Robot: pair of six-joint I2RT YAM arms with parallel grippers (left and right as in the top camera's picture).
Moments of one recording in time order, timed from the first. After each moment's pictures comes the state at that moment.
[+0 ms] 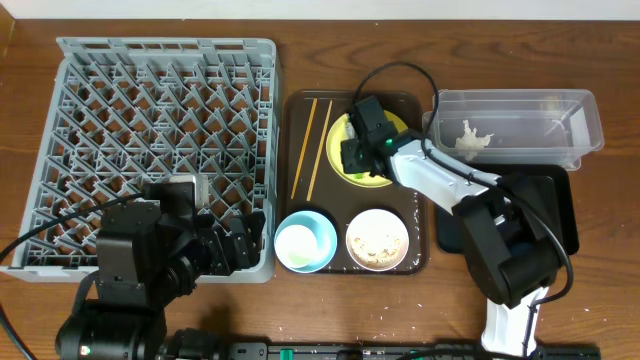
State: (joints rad) left arm -0.11 0.69 1.00 -1.05 0.35 -0.33; right arm 0.53 2.03 1.29 -0.37 -0.01 0.41
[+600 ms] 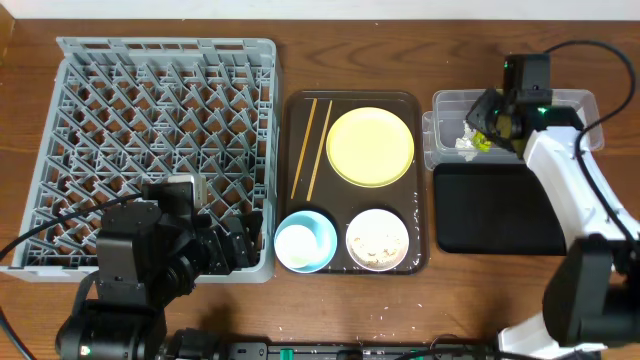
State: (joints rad) left arm -0.11 0.69 1.00 -1.06 0.33 -0.33; right arm 0.01 1.74 1.29 -0.56 0.00 0.61
